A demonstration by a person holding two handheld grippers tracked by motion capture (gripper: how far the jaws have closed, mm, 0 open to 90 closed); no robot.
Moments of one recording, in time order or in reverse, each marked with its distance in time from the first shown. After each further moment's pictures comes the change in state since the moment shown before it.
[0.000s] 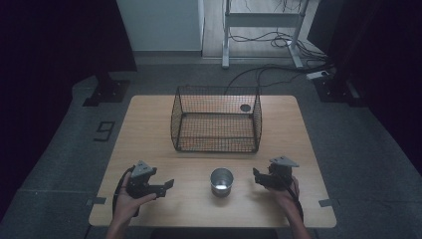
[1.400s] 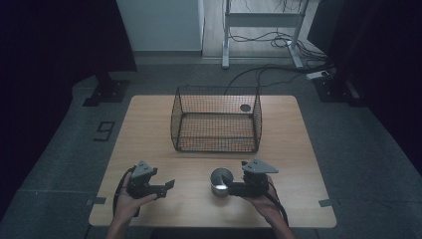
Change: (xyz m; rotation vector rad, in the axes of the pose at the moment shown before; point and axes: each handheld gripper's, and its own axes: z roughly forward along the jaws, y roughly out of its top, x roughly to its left) left arm -0.003 0.000 0.000 0.000 -0.004 0.010; right arm 0.097 0.034 -0.045 -0.124 0.296 -0.162
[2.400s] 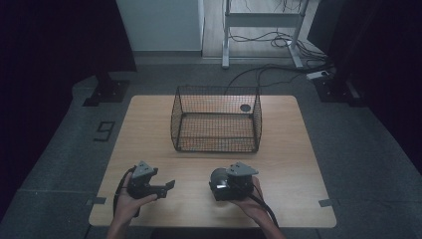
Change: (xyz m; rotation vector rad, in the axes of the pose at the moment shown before) left arm -0.001 0.001 -0.001 0.000 -0.003 0.005; right arm 0.024 -0.012 0.038 0.067 0.026 -0.055
